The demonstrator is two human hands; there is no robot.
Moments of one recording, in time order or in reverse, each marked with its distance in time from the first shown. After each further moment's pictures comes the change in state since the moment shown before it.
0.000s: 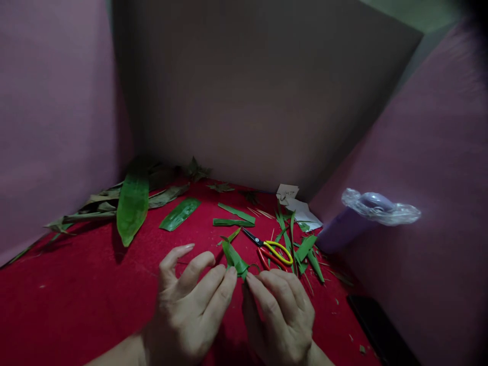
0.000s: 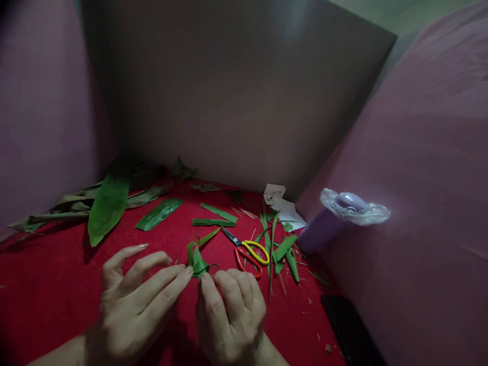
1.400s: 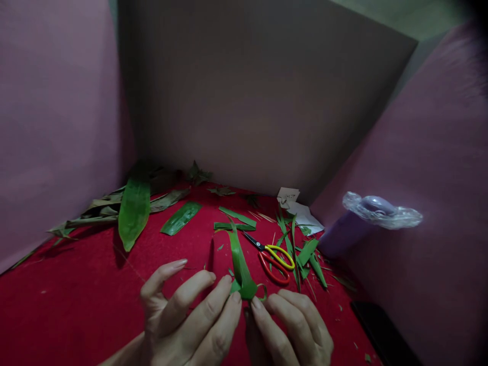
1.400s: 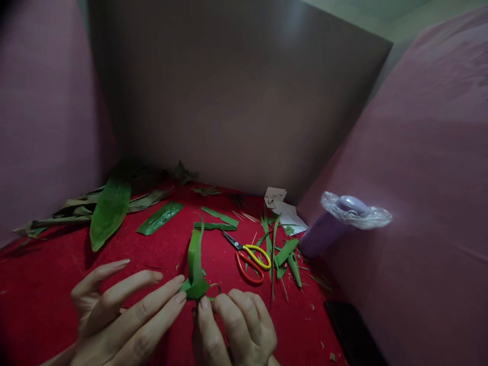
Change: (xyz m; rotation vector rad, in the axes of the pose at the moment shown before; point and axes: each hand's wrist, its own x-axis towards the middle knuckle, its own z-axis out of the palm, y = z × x) left_hand 0.008 0.001 -0.010 0.062 0.184 0.121; right_hand 0.005 -0.001 -0.014 -0.119 0.081 -0.145
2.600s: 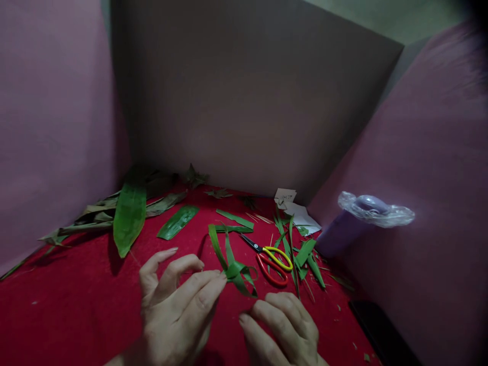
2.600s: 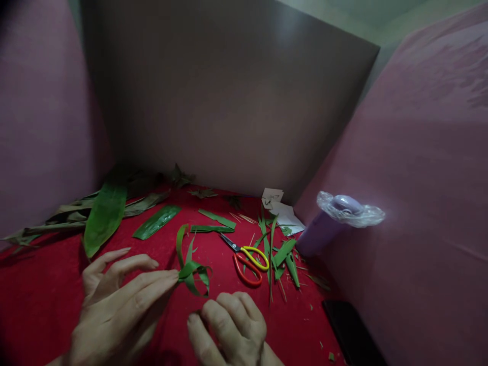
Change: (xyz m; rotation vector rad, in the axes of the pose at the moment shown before) left_hand 0.013 -0.007 0.001 -0.043 -0.108 -0.242; right_hand -0.006 0.006 0.007 0.181 -0.011 -0.050
